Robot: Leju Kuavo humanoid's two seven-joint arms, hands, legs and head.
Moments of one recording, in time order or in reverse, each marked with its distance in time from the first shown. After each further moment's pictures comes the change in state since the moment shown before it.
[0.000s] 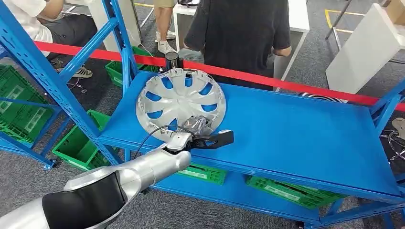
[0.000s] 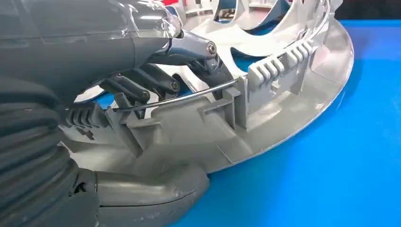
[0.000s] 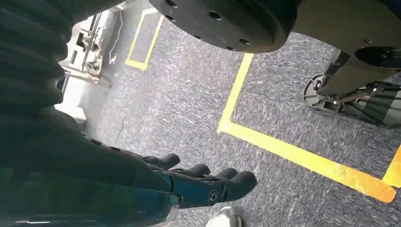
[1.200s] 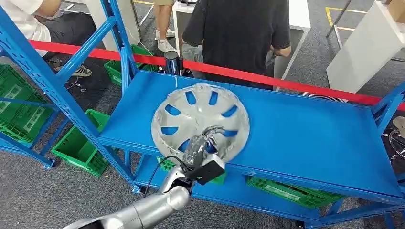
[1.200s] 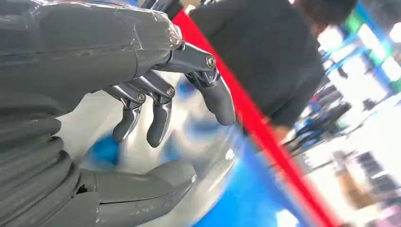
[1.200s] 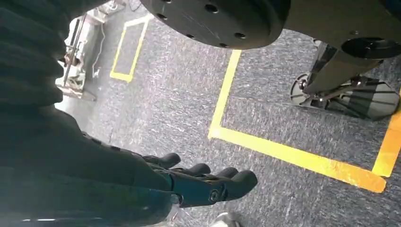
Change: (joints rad) left arm 0.464 0.024 0.314 -0.586 0.153 0.479 -0.691; right arm 0.033 0.000 -0.009 0.002 -0.068 -0.049 -0.085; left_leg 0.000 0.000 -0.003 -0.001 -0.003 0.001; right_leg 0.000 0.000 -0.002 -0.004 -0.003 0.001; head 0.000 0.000
